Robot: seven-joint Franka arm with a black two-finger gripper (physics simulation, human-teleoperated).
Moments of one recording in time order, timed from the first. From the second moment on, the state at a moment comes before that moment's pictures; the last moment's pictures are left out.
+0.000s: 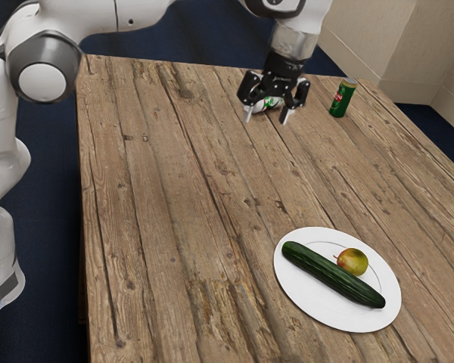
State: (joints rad) arm -0.51 0.15 0.54 -1.24 -0.16 1.30 -1.71
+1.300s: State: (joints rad) arm -0.32 0.36 0.06 -1.32 -0.16 1.70 0.31
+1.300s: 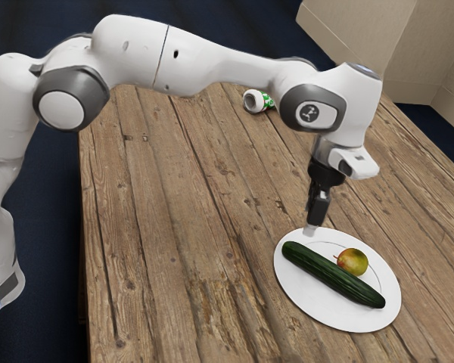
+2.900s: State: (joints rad) arm -0.29 0.46 0.08 -1.41 -0.38 2.06 1.02
